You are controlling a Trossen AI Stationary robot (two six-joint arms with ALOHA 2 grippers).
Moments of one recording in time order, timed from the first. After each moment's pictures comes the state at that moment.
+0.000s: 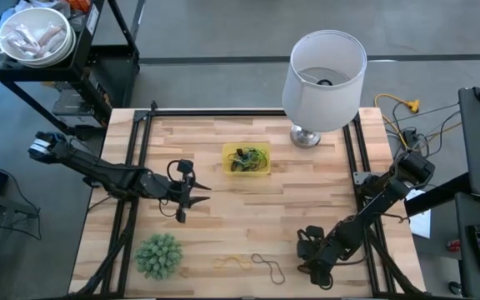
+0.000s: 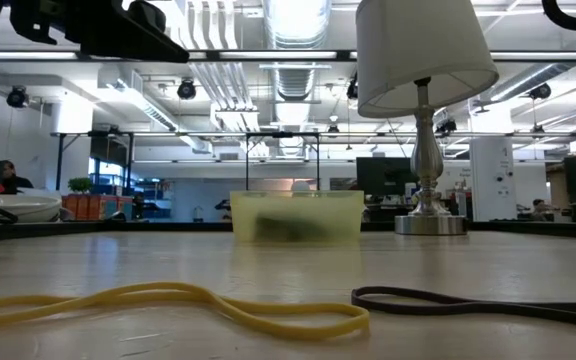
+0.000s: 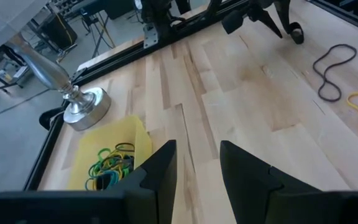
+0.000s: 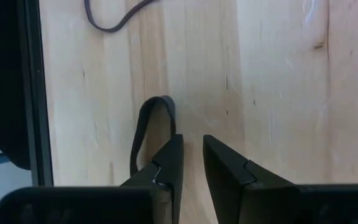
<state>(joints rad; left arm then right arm) -0.33 0.95 0.59 -0.03 -0.35 0.25 0.80 1.67 0.86 -0.34 0.05 0.94</state>
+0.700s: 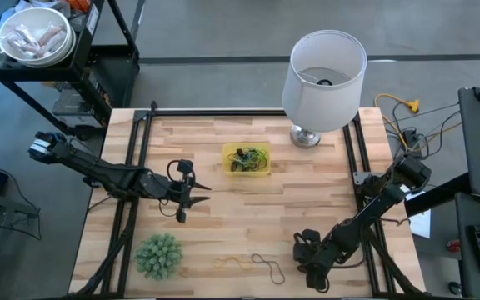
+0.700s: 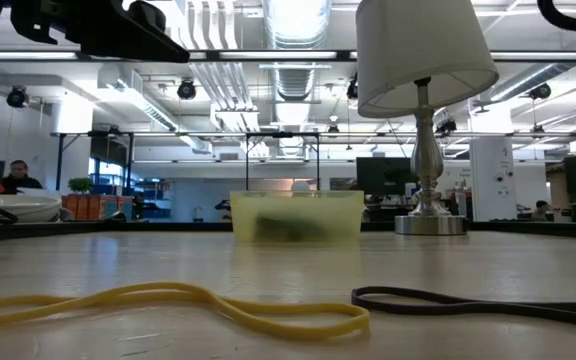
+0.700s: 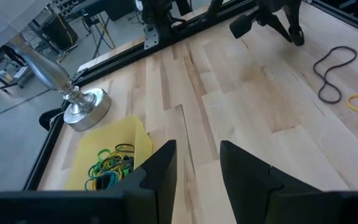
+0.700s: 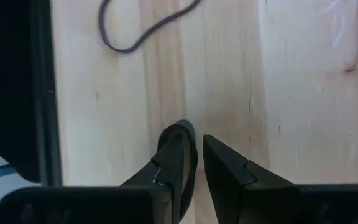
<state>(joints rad) -0.33 0.95 0.58 -0.02 -0.35 0.25 0.80 1.73 0.90 -0.28 0.07 0.94</state>
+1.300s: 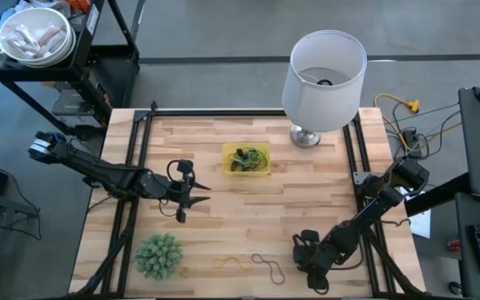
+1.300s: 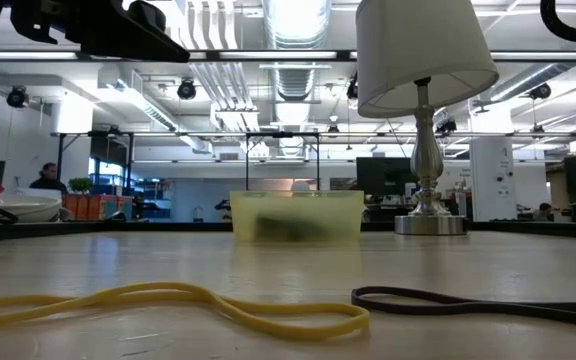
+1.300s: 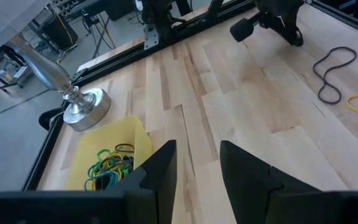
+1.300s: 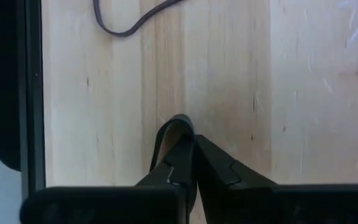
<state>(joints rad) -0.33 0.95 0.58 -0.02 -0.35 0.25 0.80 1.76 0.90 -0.28 0.05 0.88</state>
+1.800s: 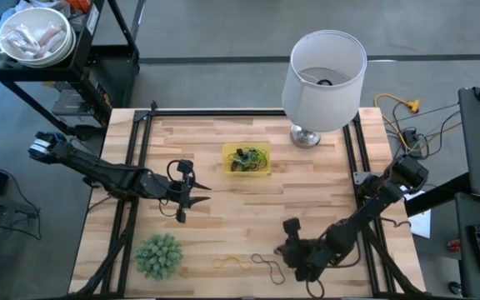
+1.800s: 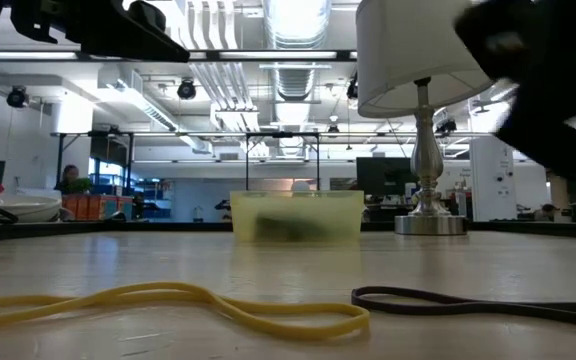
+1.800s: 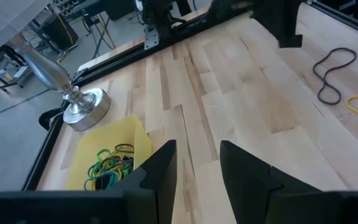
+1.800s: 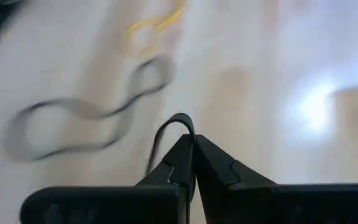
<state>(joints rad) -0.33 0.95 0.58 -0.02 -0.35 0.24 0.76 1.75 1.03 -0.31 0.51 0.32</state>
